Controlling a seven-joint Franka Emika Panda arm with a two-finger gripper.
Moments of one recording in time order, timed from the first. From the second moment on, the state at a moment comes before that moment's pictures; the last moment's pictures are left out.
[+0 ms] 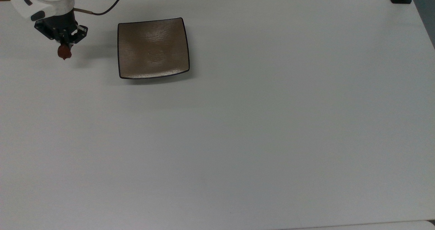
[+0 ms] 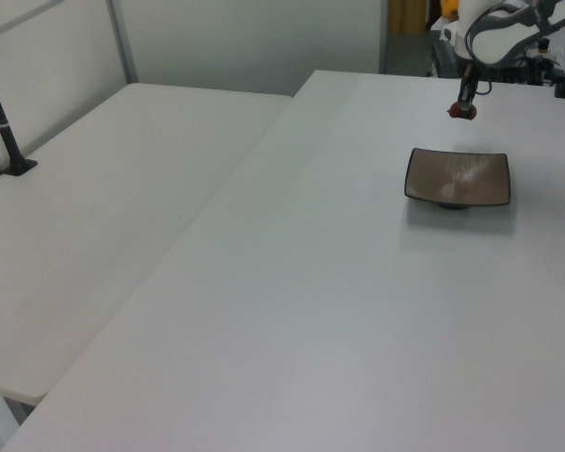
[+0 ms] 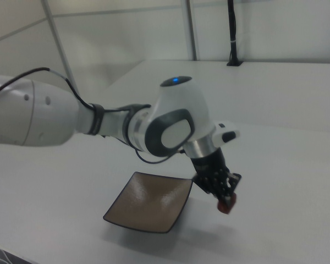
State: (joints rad) arm -0.14 0.19 -0.28 -1.97 -0.21 2.29 -0.35
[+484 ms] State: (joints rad) arm -0.14 0.07 -0.08 -1.97 -0.17 2.01 -0.32
